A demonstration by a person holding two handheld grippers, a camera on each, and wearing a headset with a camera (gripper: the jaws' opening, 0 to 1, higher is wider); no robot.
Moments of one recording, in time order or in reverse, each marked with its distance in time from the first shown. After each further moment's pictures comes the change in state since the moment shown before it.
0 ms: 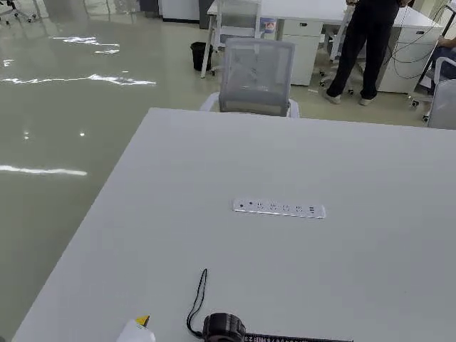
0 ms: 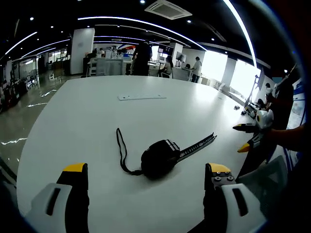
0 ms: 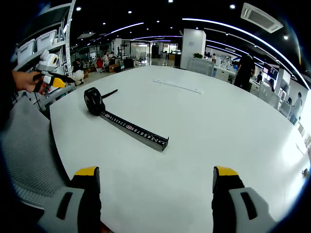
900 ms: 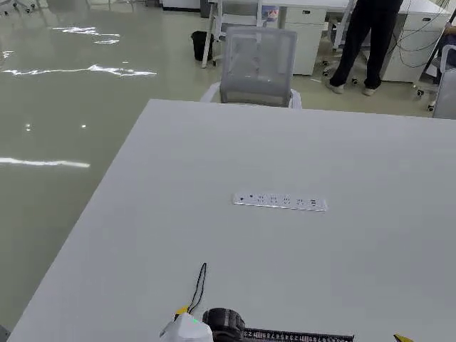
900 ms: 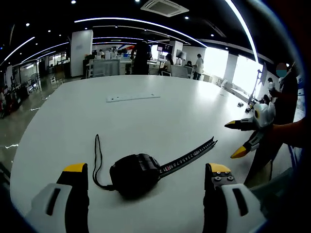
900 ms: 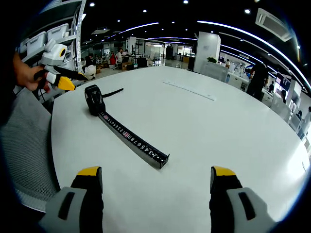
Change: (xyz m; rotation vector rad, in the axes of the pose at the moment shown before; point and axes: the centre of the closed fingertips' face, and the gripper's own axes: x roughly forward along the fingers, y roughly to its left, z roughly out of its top) left arm 0.055 -0.052 0.010 0.021 0.006 0.047; right arm 0.044 -0.008 0.019 -0.097 -0.015 0.094
